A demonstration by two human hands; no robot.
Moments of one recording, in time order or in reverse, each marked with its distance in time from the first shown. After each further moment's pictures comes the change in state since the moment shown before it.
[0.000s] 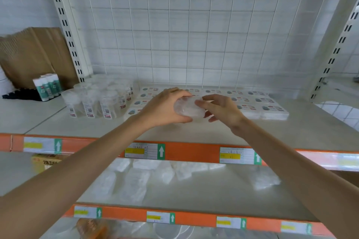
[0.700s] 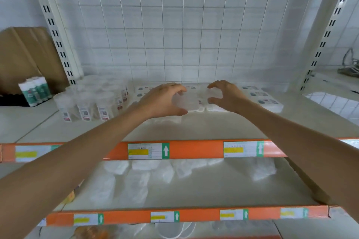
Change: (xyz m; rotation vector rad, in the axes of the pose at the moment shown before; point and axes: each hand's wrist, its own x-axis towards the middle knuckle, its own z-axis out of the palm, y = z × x) left_hand 0.017 -0.019 -0.013 0.090 -0.124 0.026; right_hand 0.046 0.015 -0.033 -0.842 0.110 -0.145
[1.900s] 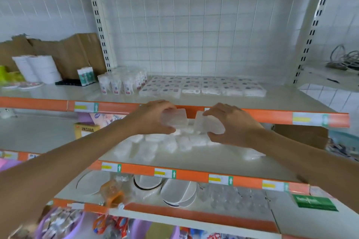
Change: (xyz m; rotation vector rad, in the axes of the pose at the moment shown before) left_hand -0.173 0.115 0.002 0.060 -0.036 -0.166; right_hand -0.235 -0.020 -0.043 -0.230 -0.069 -0.429
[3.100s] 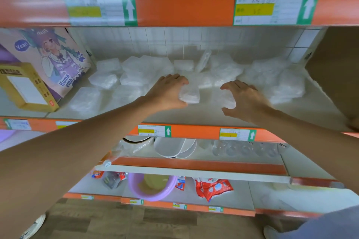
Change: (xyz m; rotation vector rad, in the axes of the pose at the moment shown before) left_hand 0.095 -0.099 0.261 0.044 -0.188 -0.042; right_hand 0.032 0.085 0.260 0.111 -0.235 0.348
